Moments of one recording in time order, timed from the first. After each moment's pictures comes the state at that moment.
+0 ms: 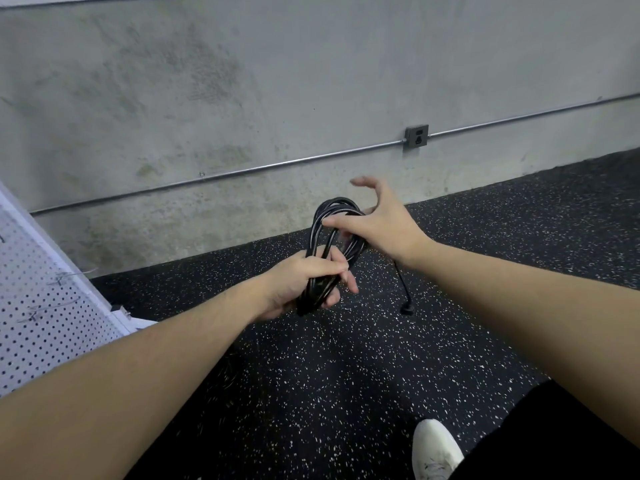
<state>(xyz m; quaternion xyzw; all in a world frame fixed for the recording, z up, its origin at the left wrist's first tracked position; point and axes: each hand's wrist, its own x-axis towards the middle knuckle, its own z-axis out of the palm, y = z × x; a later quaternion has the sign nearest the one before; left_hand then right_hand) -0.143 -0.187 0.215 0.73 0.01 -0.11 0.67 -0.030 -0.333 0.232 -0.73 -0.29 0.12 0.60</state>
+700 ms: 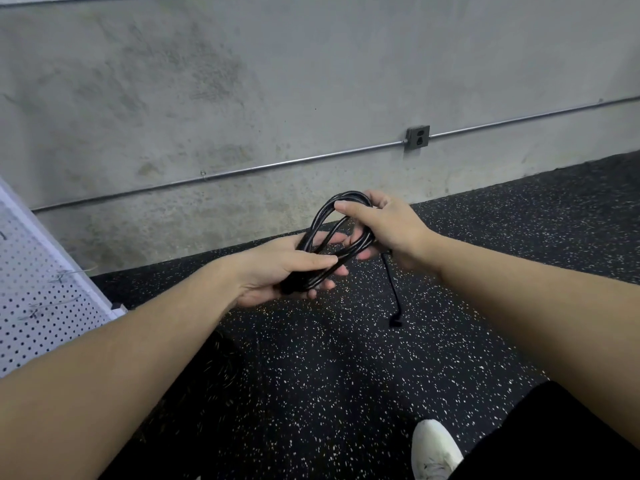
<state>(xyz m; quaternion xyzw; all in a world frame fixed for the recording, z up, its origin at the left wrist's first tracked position) -0.151 -0.168 0.242 0.73 0.06 -0.14 0.67 -0.034 -0.334 0.242 -0.68 -0.27 0.20 0.65</state>
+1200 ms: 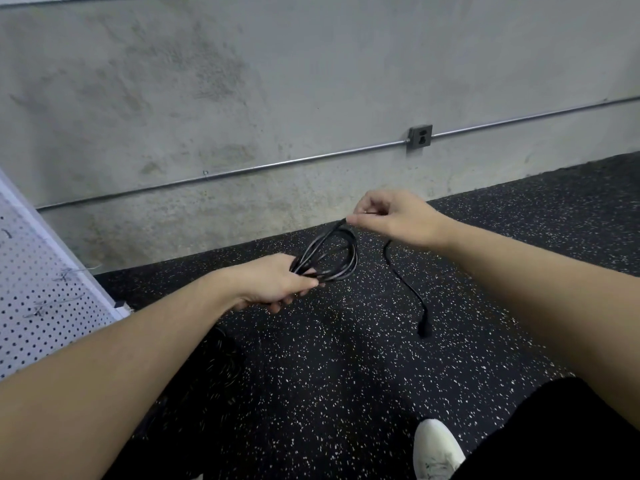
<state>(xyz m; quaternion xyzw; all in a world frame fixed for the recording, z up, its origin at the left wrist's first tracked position) -0.147 -0.143 0.221 0.91 0.11 -0.16 0.37 -0.016 -0.355 0.254 -0.82 -0.41 0.08 0.40</state>
